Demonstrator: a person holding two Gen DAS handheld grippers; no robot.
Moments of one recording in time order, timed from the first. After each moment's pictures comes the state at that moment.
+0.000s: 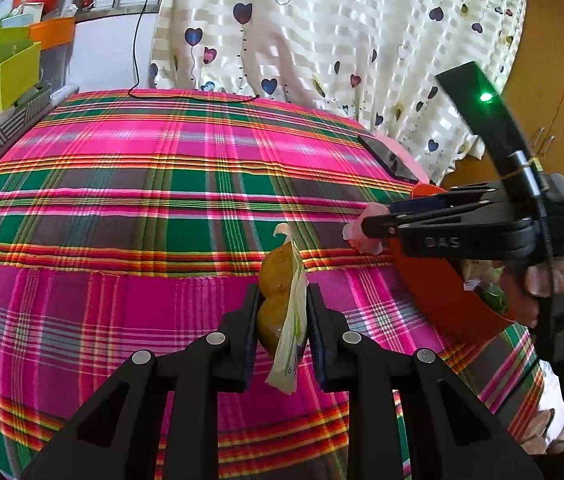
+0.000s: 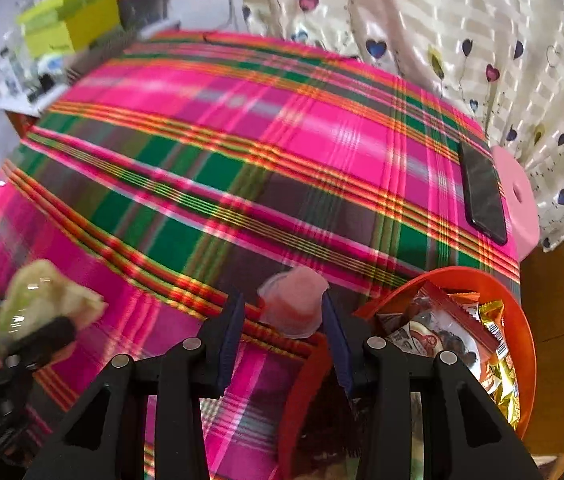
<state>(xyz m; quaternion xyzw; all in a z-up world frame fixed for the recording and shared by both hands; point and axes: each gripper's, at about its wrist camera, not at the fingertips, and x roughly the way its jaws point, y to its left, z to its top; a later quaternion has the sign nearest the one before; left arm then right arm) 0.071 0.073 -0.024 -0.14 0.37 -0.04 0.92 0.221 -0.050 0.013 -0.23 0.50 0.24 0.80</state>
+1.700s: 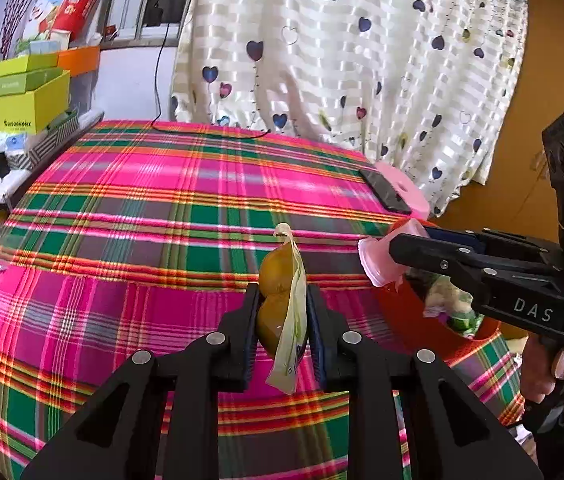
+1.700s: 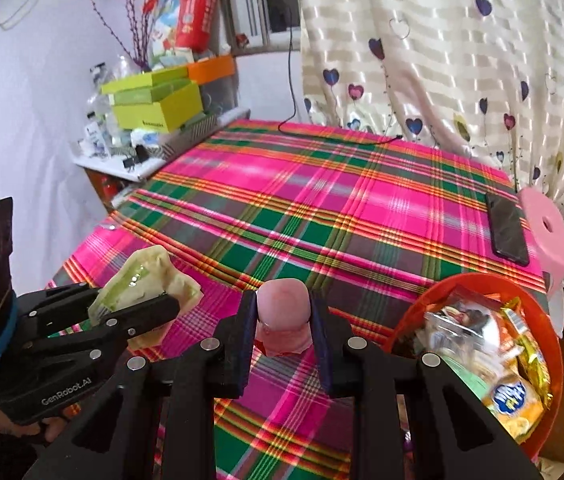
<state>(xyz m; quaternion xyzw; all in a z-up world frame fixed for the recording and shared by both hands) 0.034 0.057 0.032 -0.14 0.33 0.00 0.93 0.128 -0.091 0.094 -0.10 0.39 0.37 0.84</state>
